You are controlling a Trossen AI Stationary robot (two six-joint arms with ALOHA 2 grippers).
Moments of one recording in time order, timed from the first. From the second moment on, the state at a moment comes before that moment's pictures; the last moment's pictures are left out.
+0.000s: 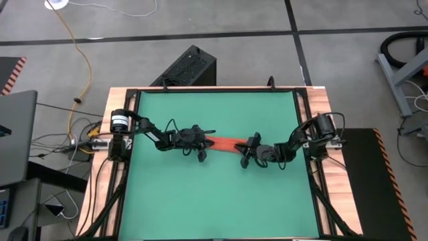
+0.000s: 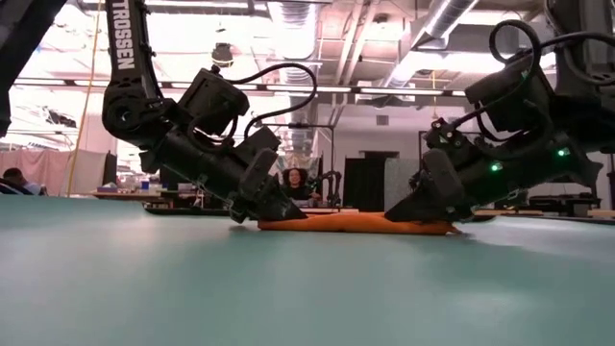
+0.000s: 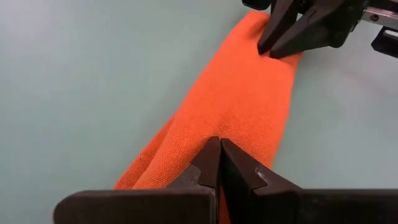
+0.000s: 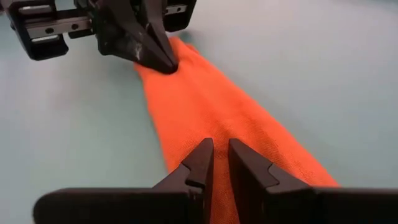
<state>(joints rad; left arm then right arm) 0.13 1.98 0.59 0.87 -0.03 -0.25 0.14 1.94 0.30 1.08 0.51 0.45</state>
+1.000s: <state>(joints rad) 0.01 1.79 0.58 0.82 -0.12 -0.17 0.17 1.84 0.25 1.21 0.47 0.36</state>
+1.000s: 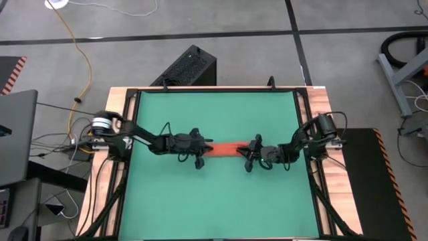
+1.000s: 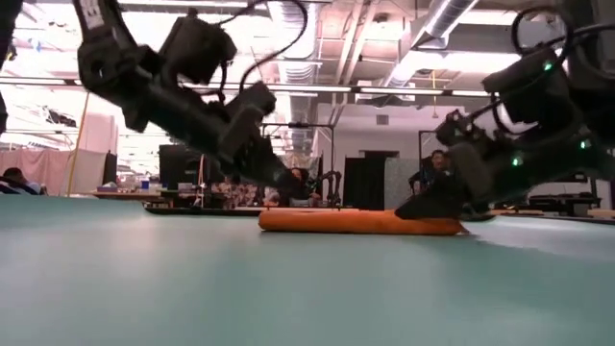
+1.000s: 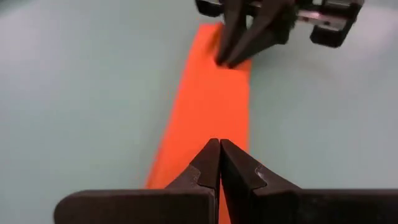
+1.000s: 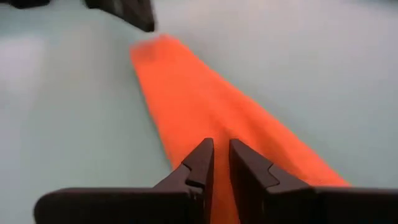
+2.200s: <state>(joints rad) 0.16 0.54 0.08 0.68 -0.17 -0.07 0.24 0.00 0.21 -0.14 0.53 0.03</state>
